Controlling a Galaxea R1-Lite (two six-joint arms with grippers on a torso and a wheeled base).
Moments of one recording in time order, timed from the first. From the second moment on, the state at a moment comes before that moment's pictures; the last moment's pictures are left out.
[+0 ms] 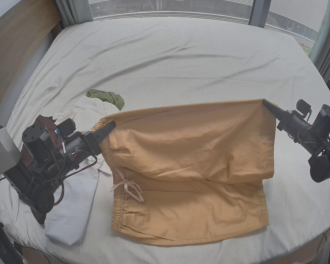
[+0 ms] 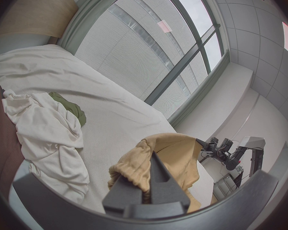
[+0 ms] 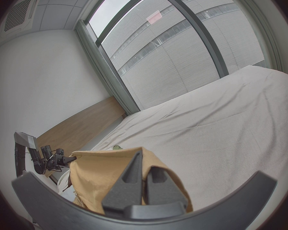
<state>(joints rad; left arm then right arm) -0.22 1.98 -0.56 -1.55 -0.43 -0.50 0.02 1.93 -0.70 -1.46 0.57 0.41</state>
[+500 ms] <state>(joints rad) -0.22 2.12 -0.67 -1.55 -0.38 -0.50 0.01 1.99 -0.91 -1.32 0.57 0.41</state>
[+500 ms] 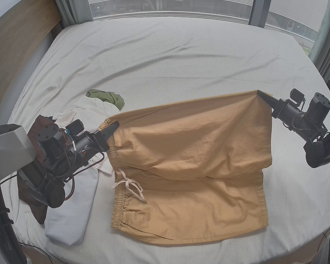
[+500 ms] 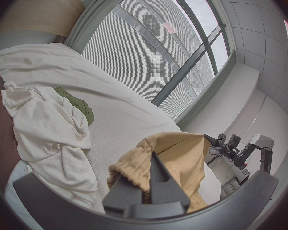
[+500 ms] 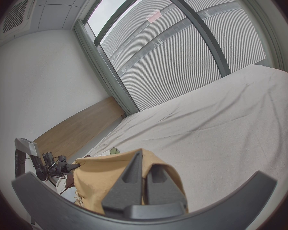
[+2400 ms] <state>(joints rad) -0.20 2.33 -0.88 -1.55 -0.27 -0.52 0.03 2.32 -1.27 -1.22 0.54 0.39</state>
